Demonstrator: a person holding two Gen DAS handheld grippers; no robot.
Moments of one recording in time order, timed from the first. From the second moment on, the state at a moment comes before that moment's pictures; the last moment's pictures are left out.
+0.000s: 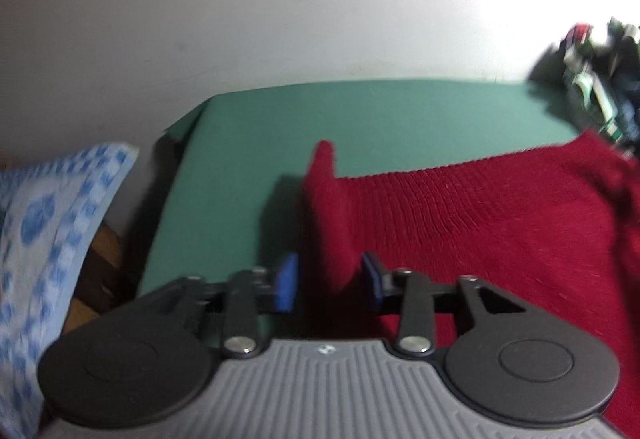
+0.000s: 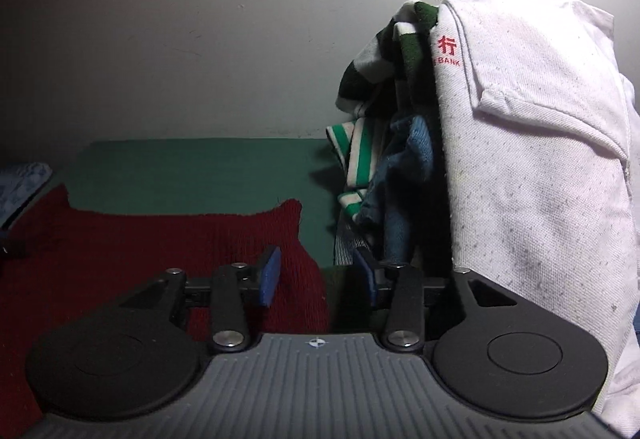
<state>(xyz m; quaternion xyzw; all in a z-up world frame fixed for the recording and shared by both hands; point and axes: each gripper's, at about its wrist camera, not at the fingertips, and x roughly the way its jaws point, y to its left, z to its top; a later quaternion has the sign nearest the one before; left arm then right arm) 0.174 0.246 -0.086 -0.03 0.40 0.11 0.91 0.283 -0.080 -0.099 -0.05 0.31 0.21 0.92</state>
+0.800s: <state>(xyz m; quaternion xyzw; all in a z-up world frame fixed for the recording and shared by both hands) -0.016 0.211 -0.094 -0.05 0.45 0.06 0.89 0.179 -0.118 -0.061 -0.03 0.21 0.15 0.97</state>
